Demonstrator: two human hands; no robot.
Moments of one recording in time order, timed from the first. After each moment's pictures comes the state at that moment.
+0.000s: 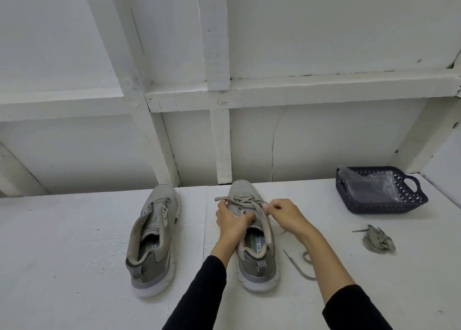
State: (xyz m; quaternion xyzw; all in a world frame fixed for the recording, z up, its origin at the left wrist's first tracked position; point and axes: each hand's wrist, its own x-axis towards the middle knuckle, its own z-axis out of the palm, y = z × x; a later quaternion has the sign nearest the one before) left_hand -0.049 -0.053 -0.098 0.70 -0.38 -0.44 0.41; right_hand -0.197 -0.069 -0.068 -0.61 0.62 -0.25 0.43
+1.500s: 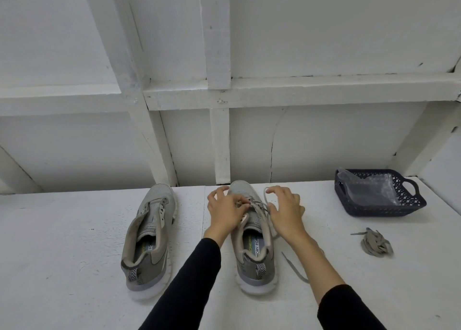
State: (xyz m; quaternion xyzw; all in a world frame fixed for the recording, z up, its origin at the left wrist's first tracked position) left_hand -0.029 -0.083 -0.088 0.70 -0.62 -0.24 0.26; right_hand -0.188 -0.074 -0.084 -0.66 0.66 -0.29 0.21
